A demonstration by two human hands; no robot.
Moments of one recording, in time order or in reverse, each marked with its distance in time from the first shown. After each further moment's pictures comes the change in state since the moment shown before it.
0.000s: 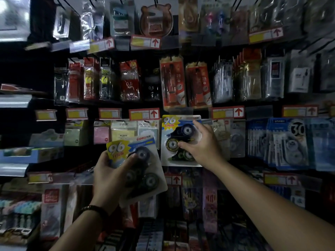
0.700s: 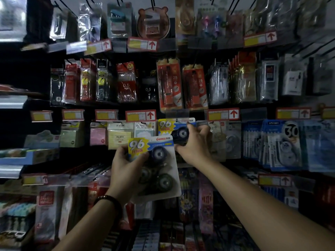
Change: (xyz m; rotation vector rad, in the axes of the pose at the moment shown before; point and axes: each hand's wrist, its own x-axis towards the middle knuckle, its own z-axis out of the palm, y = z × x) left_hand 0.002 0.009 0.043 -0.102 -0.111 -0.088; right_hand 0.015 -0.001 0.024 -0.338 0.020 0.085
